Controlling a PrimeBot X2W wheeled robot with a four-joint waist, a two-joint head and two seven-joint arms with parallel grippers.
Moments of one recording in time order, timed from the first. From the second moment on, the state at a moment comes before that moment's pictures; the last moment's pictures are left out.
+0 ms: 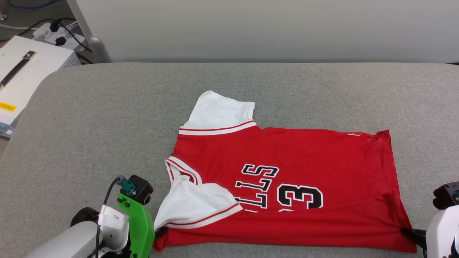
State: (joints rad) left arm -0.47 0.77 -1.04 0.16 -1.08 -0.07 0.44; right arm -0.07 -0.77 0.42 0.18 0.93 0.13 0.50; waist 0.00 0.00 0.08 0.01
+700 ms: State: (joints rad) left arm -0.53 0.84 -0.91 0.09 -1.02 0.02 0.26; right arm -0.08 -0.57 0.11 0.18 0.65 0.13 0.10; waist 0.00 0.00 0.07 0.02
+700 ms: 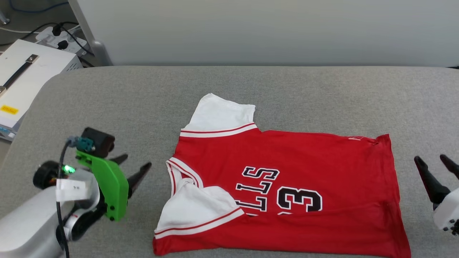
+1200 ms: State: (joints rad) left arm -0.99 0.69 -0.79 0.27 -0.89 0.03 0.15; right arm -0.14 -0.29 -0.01 -0.07 0.39 0.13 -0.11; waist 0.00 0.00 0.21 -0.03
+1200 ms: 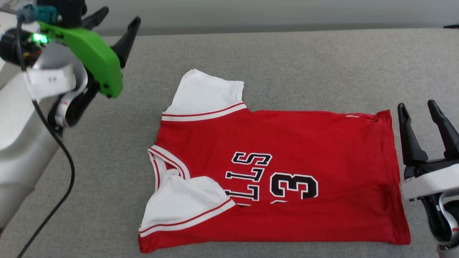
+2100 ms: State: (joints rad) left arm -1.38 0.57 -1.08 0.66 -0.98 -0.13 0.83; right arm -0.32 -0.31 0.10 -0.05 0.44 0.13 -0.19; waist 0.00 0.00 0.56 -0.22
